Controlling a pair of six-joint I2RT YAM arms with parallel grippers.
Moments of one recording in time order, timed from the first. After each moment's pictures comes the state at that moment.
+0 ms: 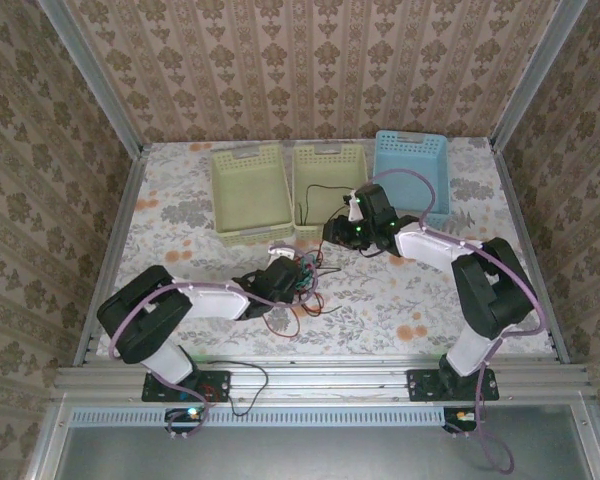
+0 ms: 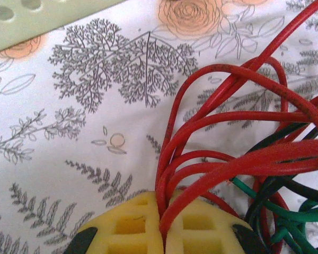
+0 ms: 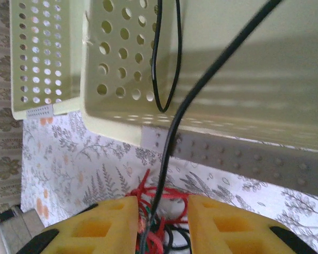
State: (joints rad) left arm -0.94 1.57 0.58 0.08 -0.38 -0.46; right arm 0.44 1.70 1.01 -0.10 -0.42 0.69
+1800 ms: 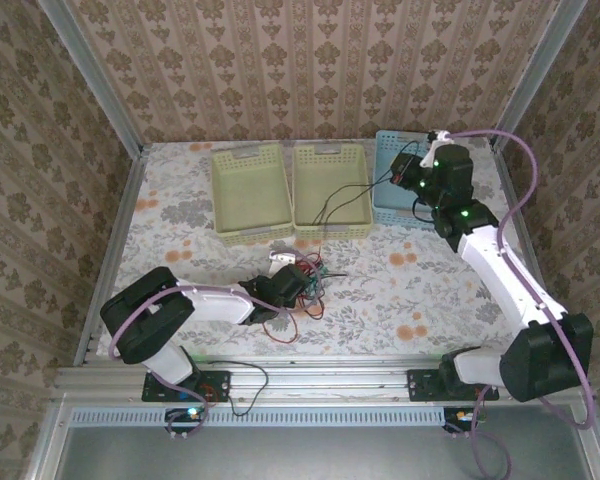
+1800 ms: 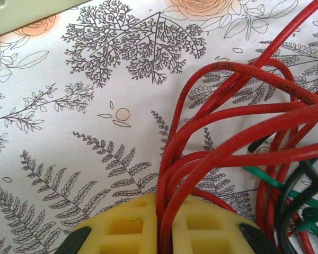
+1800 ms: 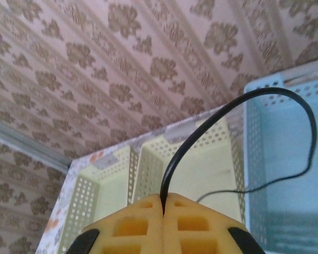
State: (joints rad) left arm -1.00 1.60 0.60 0.01 -0.48 -0.55; right arm 0.16 1.27 1.12 -0.10 -0.09 0.60
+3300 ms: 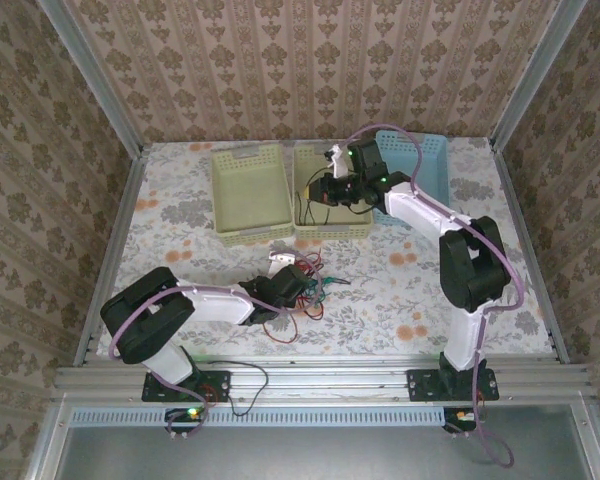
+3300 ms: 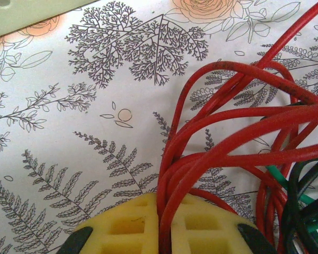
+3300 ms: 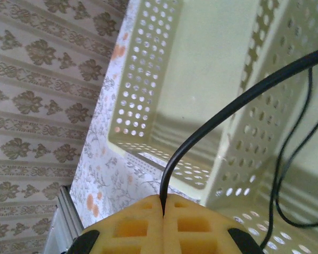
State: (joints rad) left arm -1.00 1.59 0.60 0.02 -0.49 -0.56; right arm 0.38 1.91 1.49 -0.27 -0.64 0.53
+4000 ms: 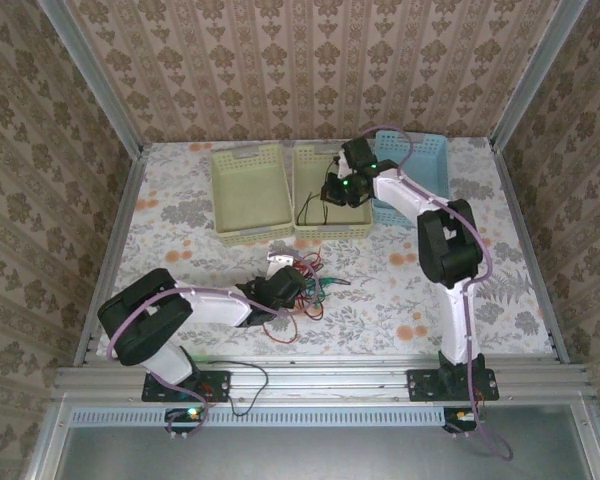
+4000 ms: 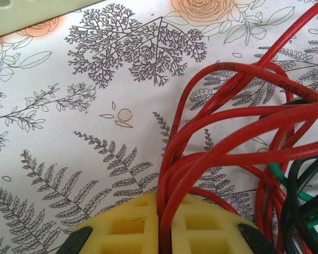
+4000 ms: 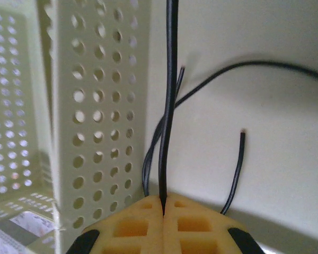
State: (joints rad) left arm -1.00 1.57 0.56 0.06 -0.48 -0.55; right arm 0.36 2.18 1.78 -0.58 -0.39 0.53
